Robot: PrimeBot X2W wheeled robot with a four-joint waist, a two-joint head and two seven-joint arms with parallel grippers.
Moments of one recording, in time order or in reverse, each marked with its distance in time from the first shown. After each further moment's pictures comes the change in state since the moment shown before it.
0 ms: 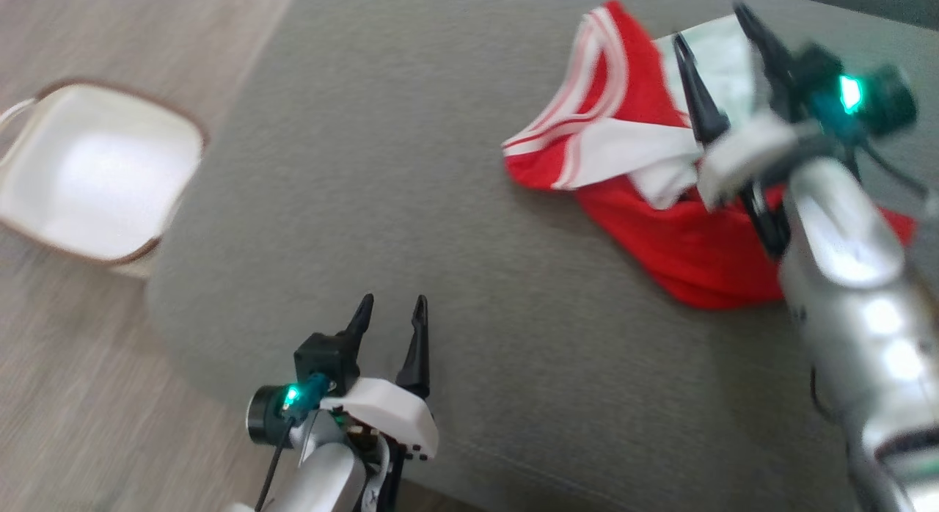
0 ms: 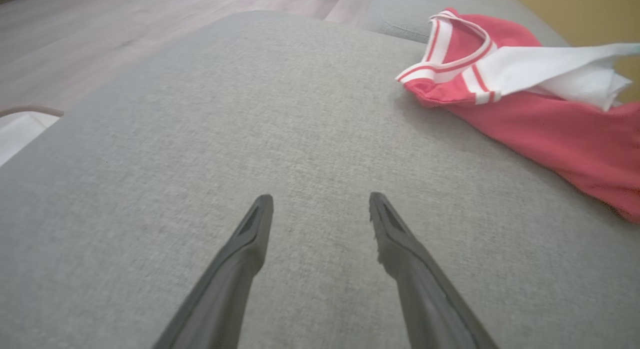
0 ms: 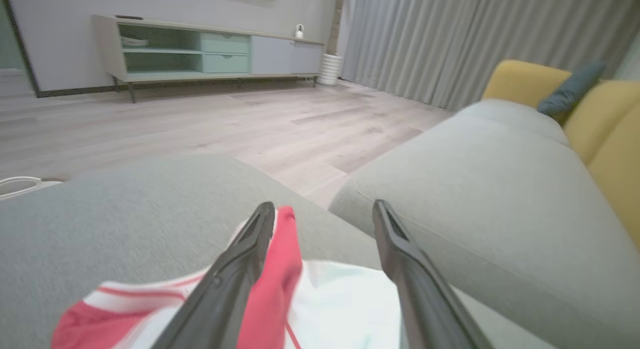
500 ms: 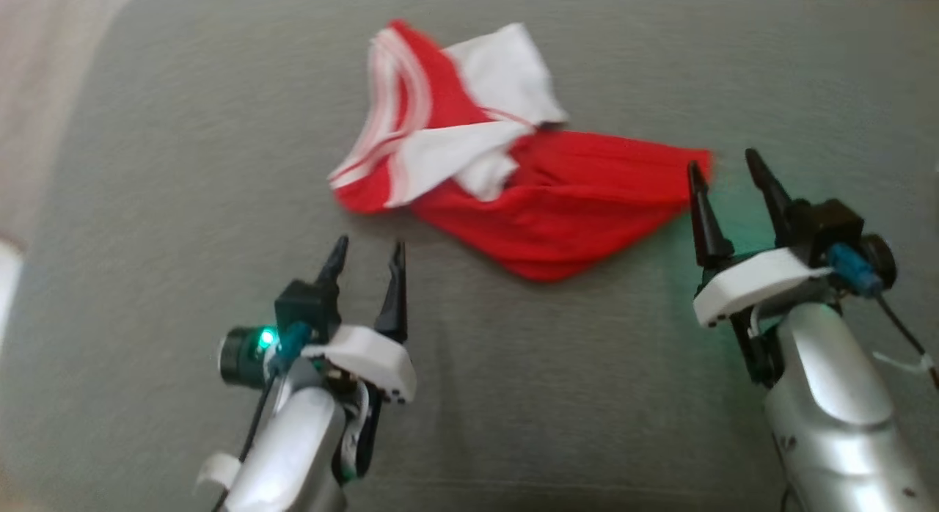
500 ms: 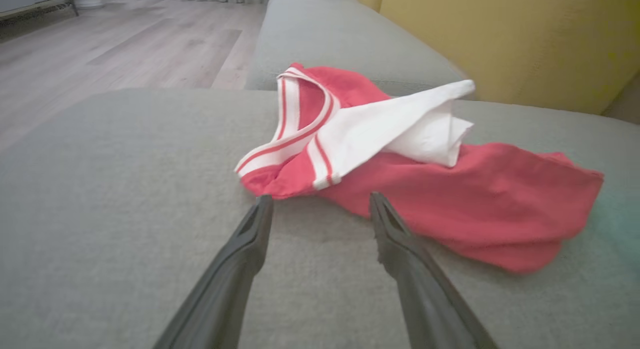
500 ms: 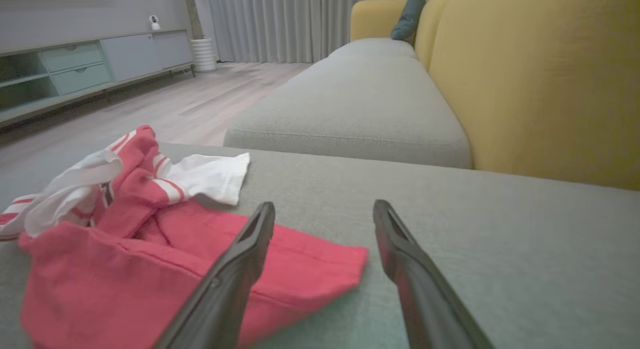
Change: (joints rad) left arm -0.100 0.000 0.071 0.041 0.091 -0.039 0.000; right arm 0.411 0.055 -0.183 -0.274 0.110 0.000 0.000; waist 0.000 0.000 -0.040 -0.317
